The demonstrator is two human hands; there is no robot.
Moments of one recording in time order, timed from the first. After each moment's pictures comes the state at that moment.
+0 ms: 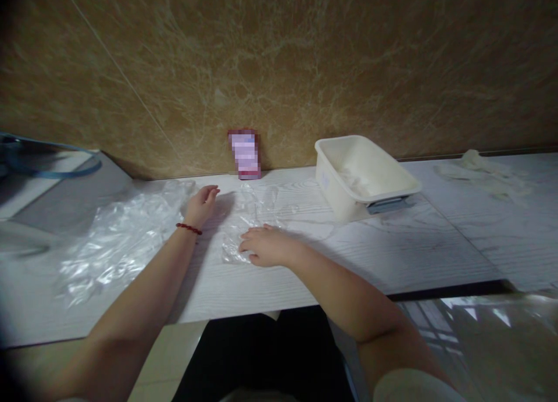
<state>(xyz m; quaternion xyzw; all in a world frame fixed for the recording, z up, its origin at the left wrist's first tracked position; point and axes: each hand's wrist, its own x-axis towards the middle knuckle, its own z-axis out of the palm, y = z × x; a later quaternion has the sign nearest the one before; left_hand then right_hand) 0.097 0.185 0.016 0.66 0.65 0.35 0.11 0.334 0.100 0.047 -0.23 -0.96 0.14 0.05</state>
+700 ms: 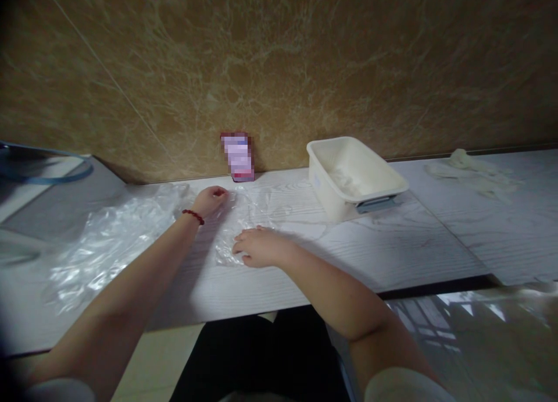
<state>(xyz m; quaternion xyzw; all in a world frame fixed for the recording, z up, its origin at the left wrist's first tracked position) 0.118 0.217 0.023 0.72 0.64 0.24 0.13 0.334 0.102 0.041 -0.24 -0.96 0.15 0.05</state>
